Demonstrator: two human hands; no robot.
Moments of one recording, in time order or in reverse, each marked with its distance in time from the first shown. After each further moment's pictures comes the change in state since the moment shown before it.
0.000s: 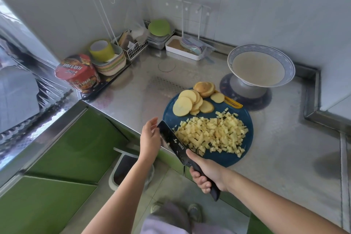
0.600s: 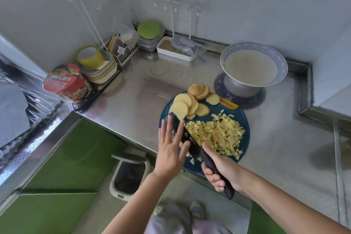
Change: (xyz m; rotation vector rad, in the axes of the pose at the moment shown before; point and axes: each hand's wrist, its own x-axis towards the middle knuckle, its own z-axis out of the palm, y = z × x) left_hand -0.033 0.014 0.026 0.512 -0.251 0.613; right_hand -0.040 -0.020 -0.018 0.123 0.104 -0.071
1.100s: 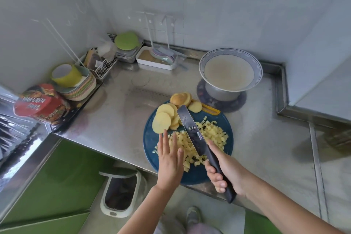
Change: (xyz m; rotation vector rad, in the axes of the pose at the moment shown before) left_hand 0.014 0.024 0.041 -0.119 -0.038 -0.134; right_hand -0.035 -0.018 -0.026 0.237 0.134 -0.042
